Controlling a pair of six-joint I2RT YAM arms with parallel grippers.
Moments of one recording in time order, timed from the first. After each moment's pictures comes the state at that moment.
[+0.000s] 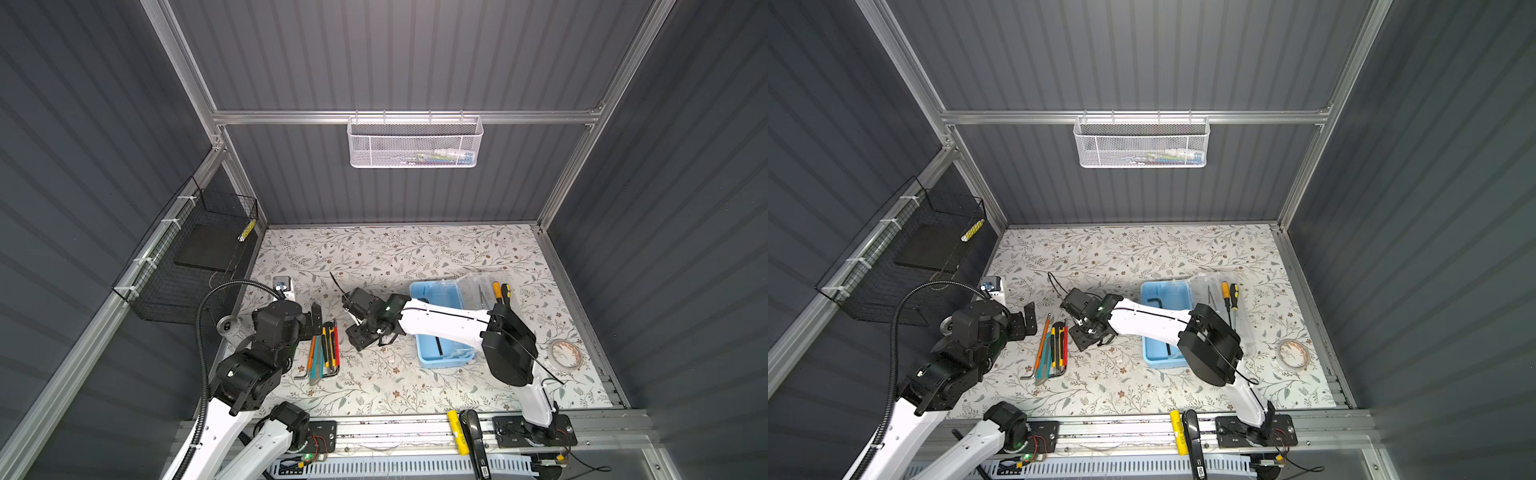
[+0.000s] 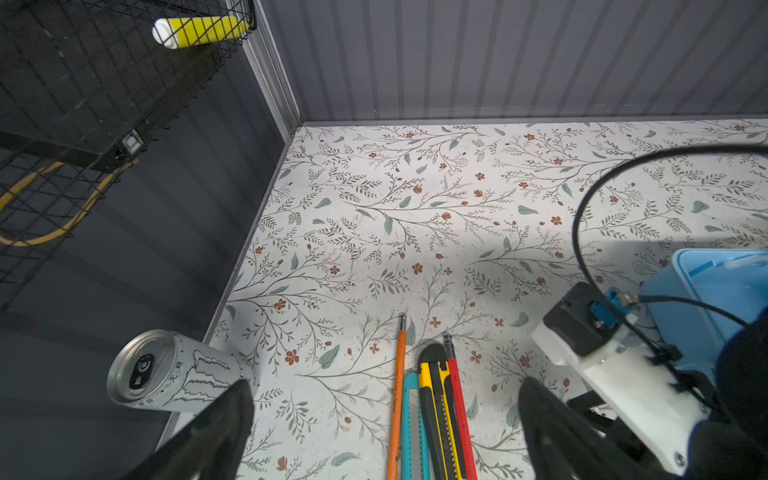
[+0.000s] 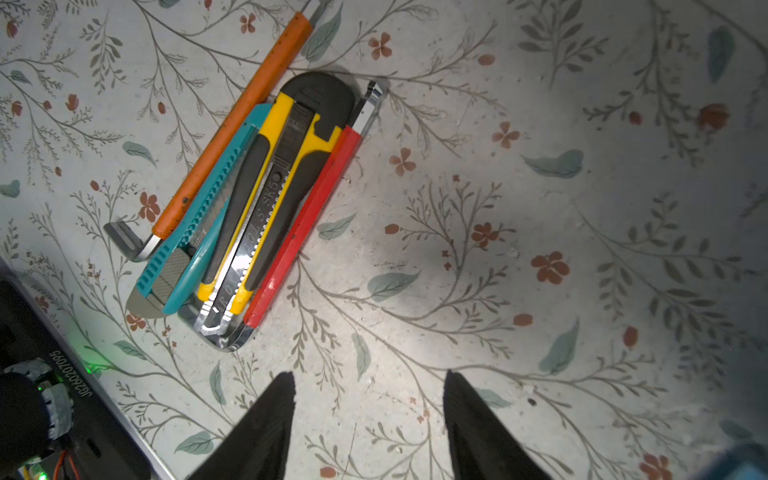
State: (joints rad) left arm -0.49 0.65 0.92 -0.87 -0.53 -0.23; right arm 1.10 2.11 1.69 -0.66 -0.03 0.40
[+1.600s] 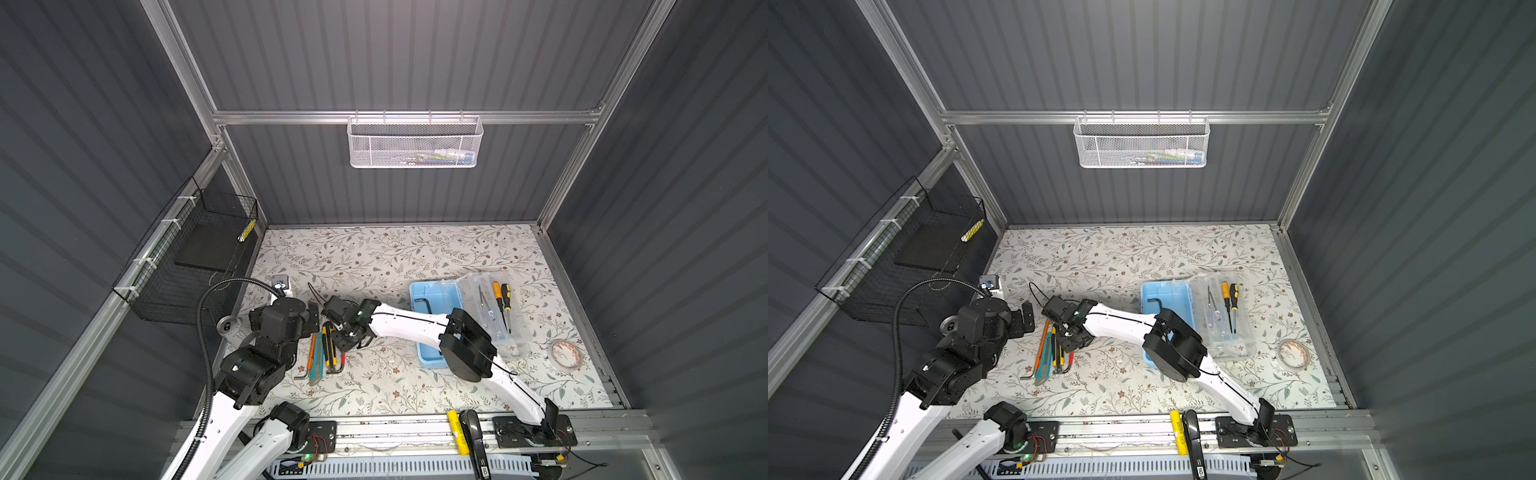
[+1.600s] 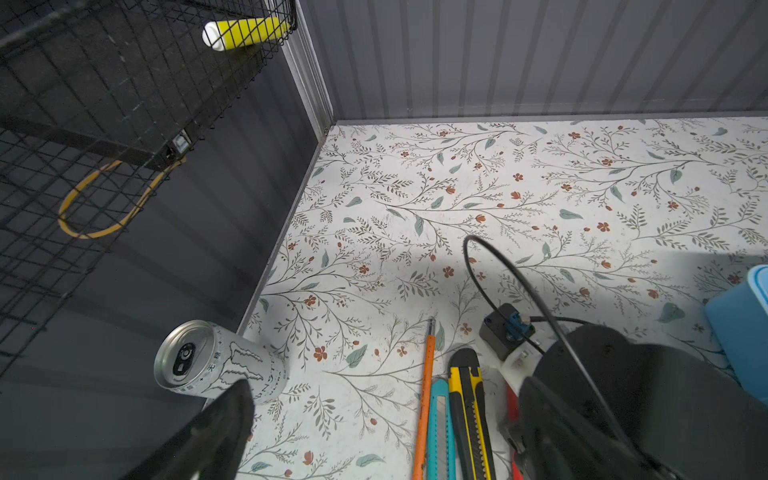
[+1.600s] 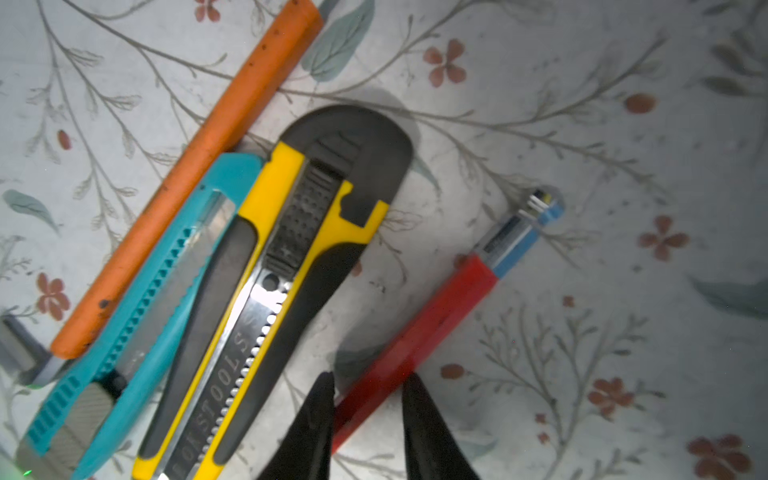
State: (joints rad) left arm -0.49 0.68 0.92 -0.87 -0.62 -0.23; right arm 1.13 2.44 2.05 -0.77 0.04 0.37
